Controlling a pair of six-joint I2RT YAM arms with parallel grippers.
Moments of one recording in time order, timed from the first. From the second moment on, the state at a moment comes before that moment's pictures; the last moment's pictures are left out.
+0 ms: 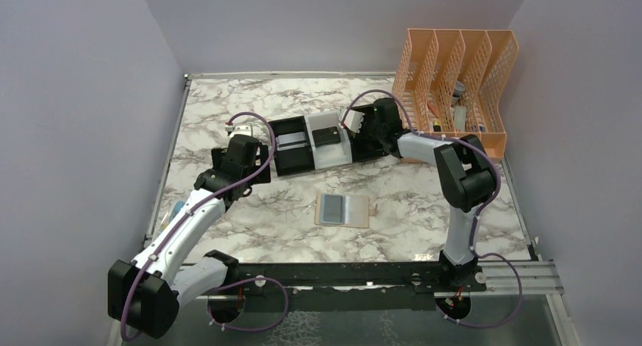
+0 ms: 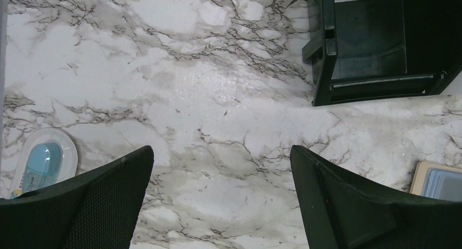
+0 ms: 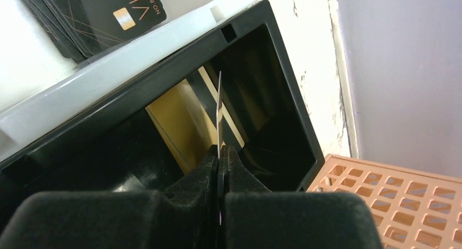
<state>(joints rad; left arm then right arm) -0.39 1.02 0.79 -0.59 -0.39 -0.33 0.40 1.96 1.18 0.23 -0.17 -1.00</state>
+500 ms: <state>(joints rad) -0.39 1.03 0.79 -0.59 -0.39 -0.32 0.40 2.03 1.23 0.23 -0.21 -1.12</state>
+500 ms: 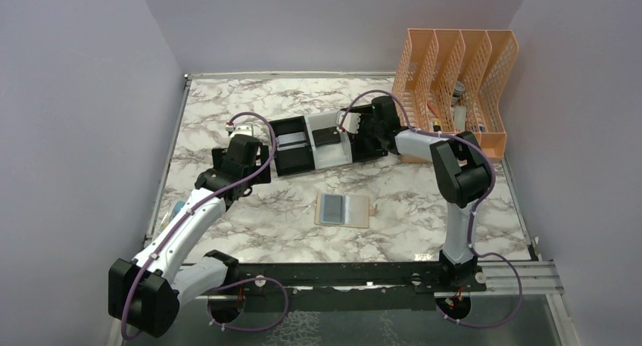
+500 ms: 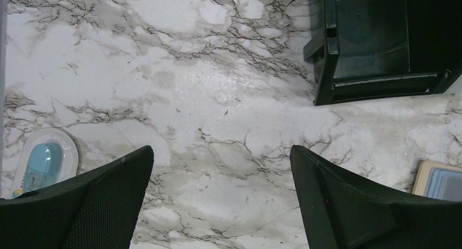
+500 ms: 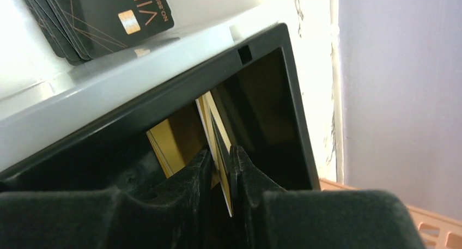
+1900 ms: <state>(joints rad) -0.38 1.05 0.79 -0.59 -0.39 -0.31 0.37 1.65 1.12 0.32 -0.27 -0.58</state>
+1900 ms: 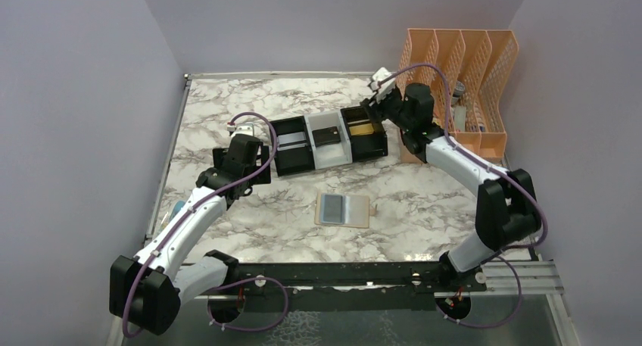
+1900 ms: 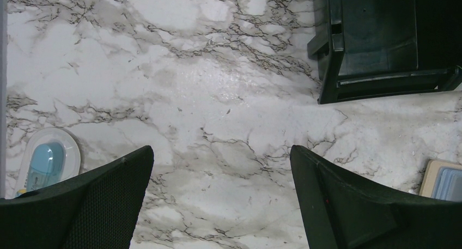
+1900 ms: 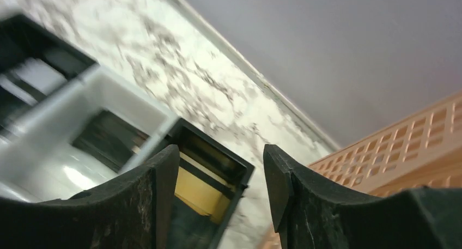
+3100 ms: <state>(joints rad) -0.38 1.01 0.79 -0.59 -0.38 -0.31 0.95 1.52 0.86 -0.17 0.14 0.59</state>
